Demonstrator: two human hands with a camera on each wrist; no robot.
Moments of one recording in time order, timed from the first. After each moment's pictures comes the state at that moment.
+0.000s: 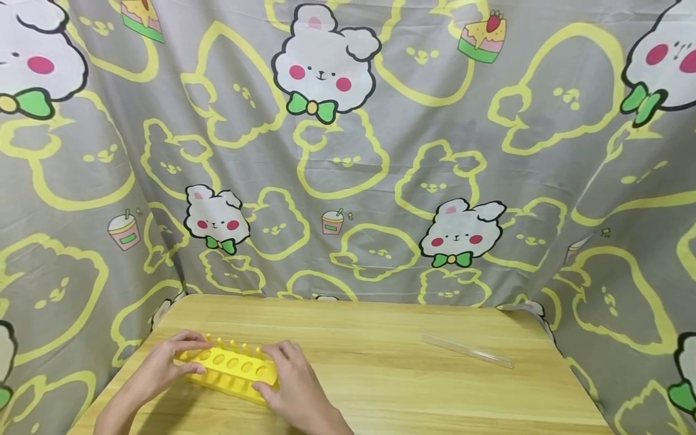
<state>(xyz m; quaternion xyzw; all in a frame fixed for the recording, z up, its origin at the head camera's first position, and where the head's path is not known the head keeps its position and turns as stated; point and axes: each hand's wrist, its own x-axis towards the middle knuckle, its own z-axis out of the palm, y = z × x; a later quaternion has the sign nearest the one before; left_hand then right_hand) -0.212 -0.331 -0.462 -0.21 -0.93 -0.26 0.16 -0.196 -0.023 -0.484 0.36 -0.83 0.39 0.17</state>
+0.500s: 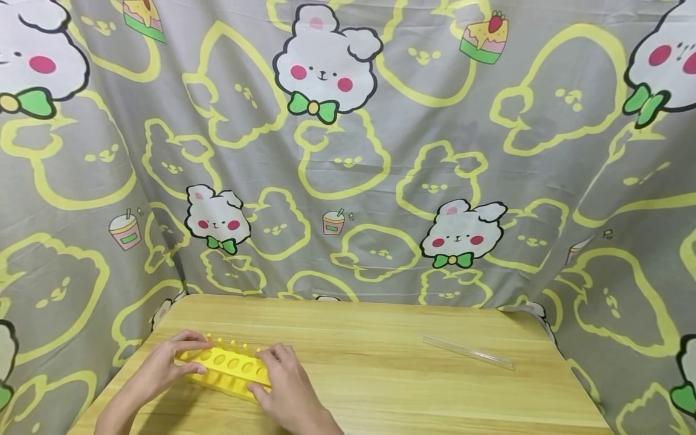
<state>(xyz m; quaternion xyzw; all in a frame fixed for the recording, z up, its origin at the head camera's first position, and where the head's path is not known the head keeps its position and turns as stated) -0.212 -0.331 -0.463 -0.21 -0.93 -0.26 0.17 -0.195 -0.039 -0.486 0.35 -0.85 0.35 0.19</state>
